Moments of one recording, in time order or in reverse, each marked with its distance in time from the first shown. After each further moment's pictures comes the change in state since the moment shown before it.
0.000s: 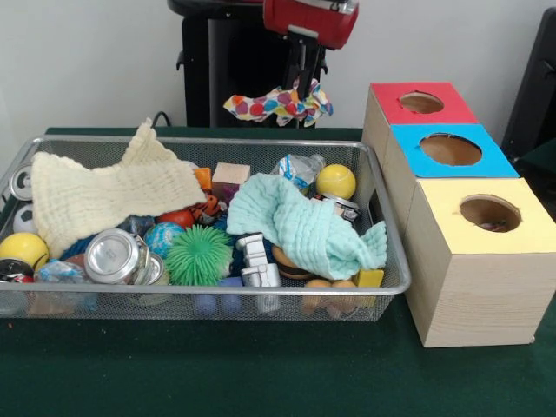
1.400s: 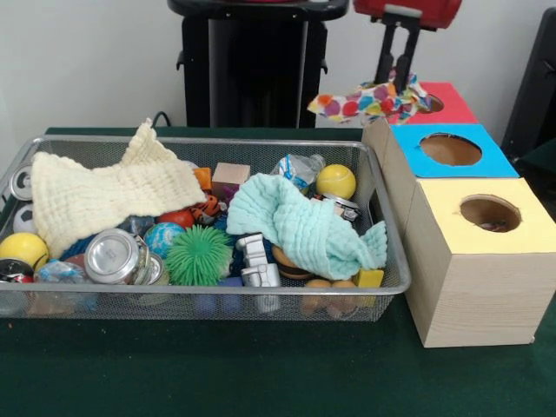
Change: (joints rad) arm 0.117 0.032 0.018 -0.247 0.081 0.179 0.000
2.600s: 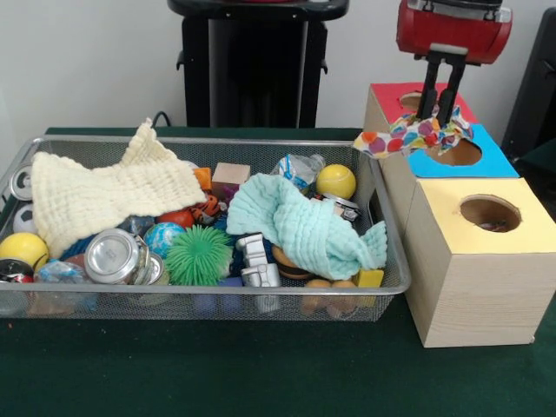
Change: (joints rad) arm 0.034 0.102 0.013 -0.082 0.072 0.015 0.000
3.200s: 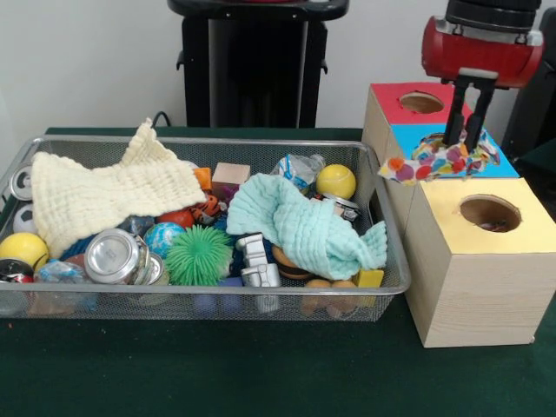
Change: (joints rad) arm 0.026 0.073 0.000 -0.113 0.000 0.000 0.000
